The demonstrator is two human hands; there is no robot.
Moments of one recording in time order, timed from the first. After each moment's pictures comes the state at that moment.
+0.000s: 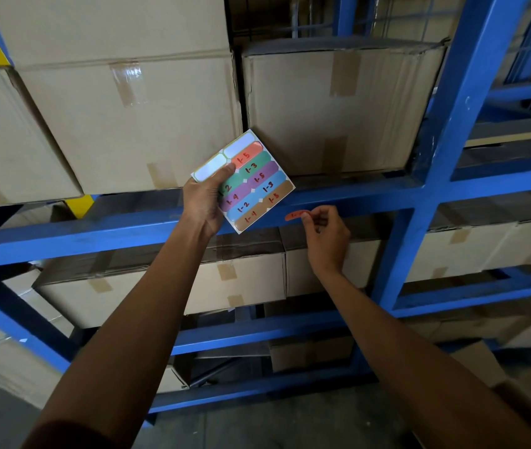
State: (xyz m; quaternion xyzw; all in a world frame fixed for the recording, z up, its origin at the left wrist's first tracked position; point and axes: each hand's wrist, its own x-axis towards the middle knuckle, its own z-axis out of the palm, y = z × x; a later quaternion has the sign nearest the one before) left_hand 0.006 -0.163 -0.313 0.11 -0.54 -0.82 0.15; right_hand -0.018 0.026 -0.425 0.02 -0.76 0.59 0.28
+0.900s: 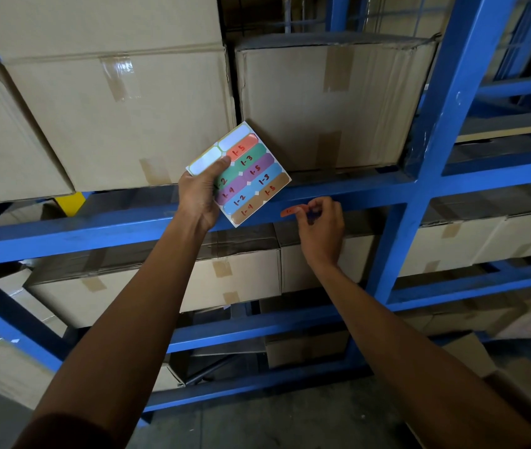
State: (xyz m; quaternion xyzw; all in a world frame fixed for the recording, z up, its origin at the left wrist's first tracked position) left_hand 0.008 -0.157 -0.307 0.10 -0.53 -0.83 0.14; right_hand -0.015 0.026 -0.416 -0.02 -0.80 0.53 0.29
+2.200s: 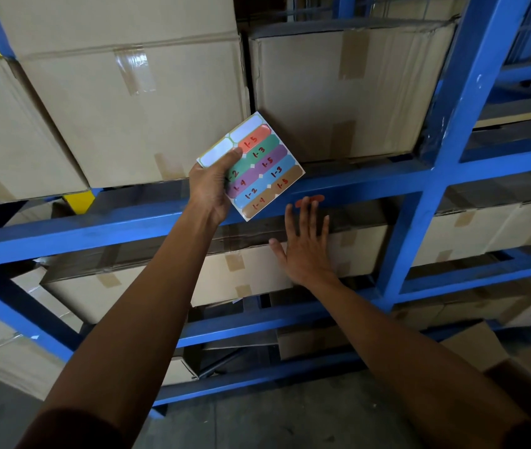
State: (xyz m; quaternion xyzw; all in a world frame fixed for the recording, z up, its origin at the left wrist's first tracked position) left_hand 0.013 -0.169 -0.305 0.08 -0.53 -0.83 0.13; right_hand -0.012 -0.012 -0.484 0.15 -0.96 0.15 0.21
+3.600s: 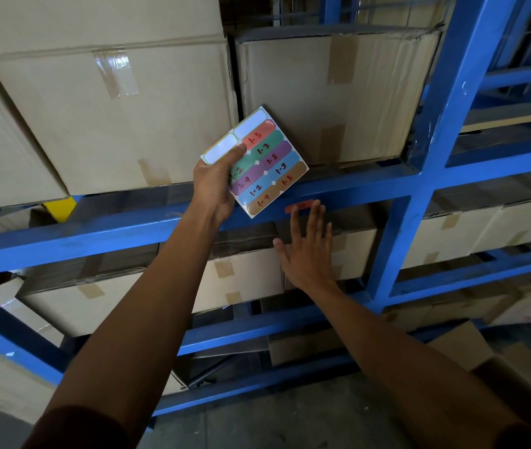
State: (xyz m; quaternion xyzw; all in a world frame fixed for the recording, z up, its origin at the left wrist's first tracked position) left_hand -0.011 -0.151 -0.304 0.04 -0.52 -0.85 0.11; right_hand -0.019 0.006 -0.489 0.08 -0.95 0.16 0.24
